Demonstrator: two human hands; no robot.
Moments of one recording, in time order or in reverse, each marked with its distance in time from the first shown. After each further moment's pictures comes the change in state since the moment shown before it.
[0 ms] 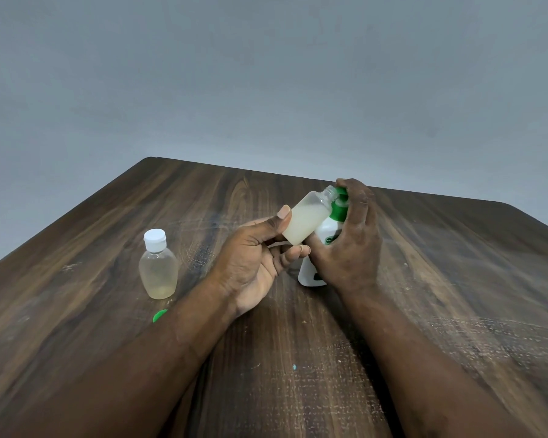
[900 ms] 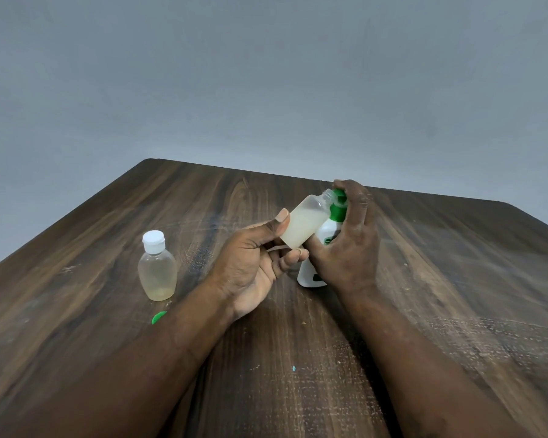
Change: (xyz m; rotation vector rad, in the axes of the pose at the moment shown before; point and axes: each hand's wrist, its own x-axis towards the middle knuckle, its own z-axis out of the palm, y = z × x) left_hand 0.001 -0.002 -0.001 -0.002 0.002 -0.020; right_hand 0.000 0.002 0.001 0.050 -0.023 0.022
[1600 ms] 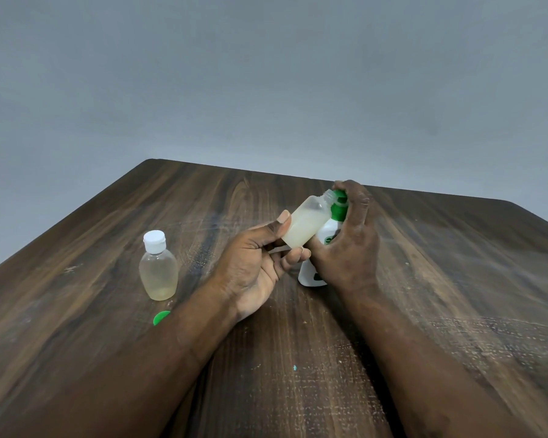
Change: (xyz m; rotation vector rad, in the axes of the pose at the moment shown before) left_hand 0.001 -0.004 -0.001 -0.037 0.027 -0.023; right_hand -0.003 0.000 0.000 0.017 -0.018 0.019
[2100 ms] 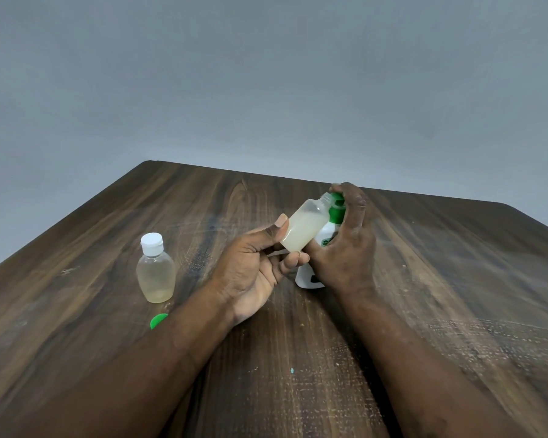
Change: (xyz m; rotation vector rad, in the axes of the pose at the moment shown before) left_hand 0.000 0.000 0.000 -0.010 -0.013 -0.007; right_hand 0.000 0.000 0.002 0.052 0.033 0.000
